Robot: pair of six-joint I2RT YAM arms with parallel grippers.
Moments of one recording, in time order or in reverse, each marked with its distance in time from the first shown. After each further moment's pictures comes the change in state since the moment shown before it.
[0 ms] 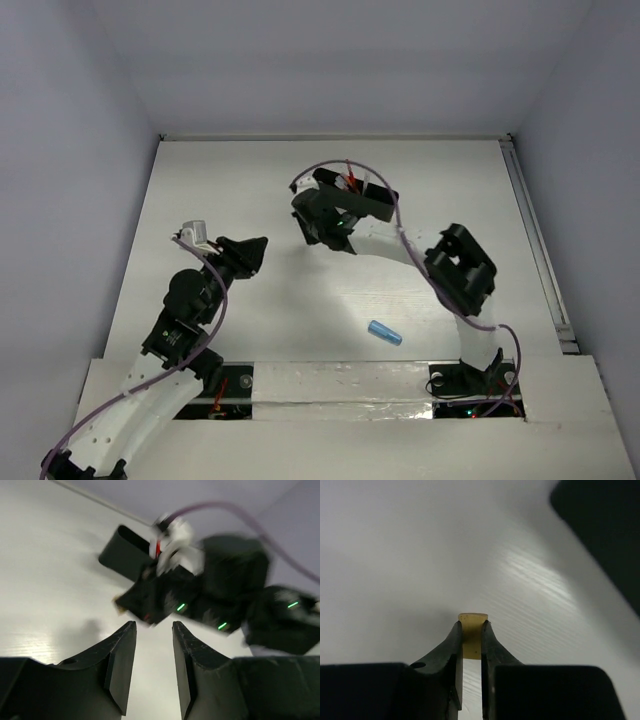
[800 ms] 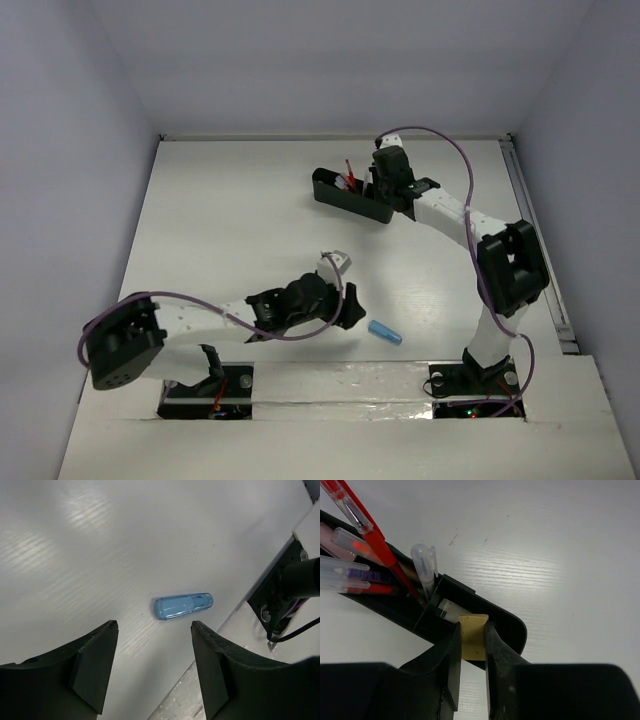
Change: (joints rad) left arm -0.600 0.822 0.073 0.275 0.093 0.066; right arm -0.401 -0.251 -0.143 -0.019 0.025 -0.067
